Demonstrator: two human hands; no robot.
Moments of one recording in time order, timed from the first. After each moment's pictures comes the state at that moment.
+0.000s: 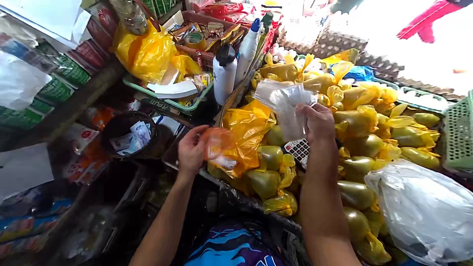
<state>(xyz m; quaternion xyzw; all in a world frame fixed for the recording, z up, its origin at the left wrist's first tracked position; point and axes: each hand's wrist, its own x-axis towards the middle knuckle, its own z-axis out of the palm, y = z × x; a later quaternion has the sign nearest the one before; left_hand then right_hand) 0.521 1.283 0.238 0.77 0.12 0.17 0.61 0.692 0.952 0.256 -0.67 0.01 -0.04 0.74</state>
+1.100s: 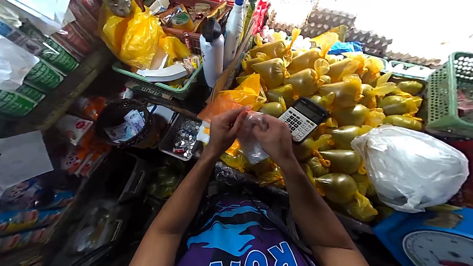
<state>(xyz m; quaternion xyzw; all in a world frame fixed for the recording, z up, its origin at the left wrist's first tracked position) 0.518 1.188 0.237 0.83 -0.15 0.22 0.48 0.518 1.005 0.269 -0.92 -0.09 -0.03 0.39</state>
